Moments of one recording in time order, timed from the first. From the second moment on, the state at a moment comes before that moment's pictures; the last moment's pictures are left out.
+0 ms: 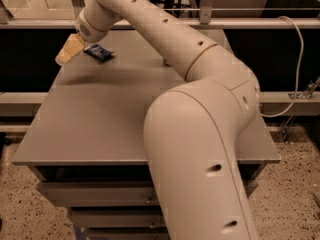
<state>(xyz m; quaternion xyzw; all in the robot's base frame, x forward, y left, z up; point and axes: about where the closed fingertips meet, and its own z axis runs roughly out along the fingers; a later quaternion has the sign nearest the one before) 0.768 0.226 0.887 -0.51 0.77 0.20 0.33</state>
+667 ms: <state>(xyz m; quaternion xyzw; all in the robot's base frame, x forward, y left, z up) 0.786 0.223 0.832 -0.44 0.82 0.21 0.29</state>
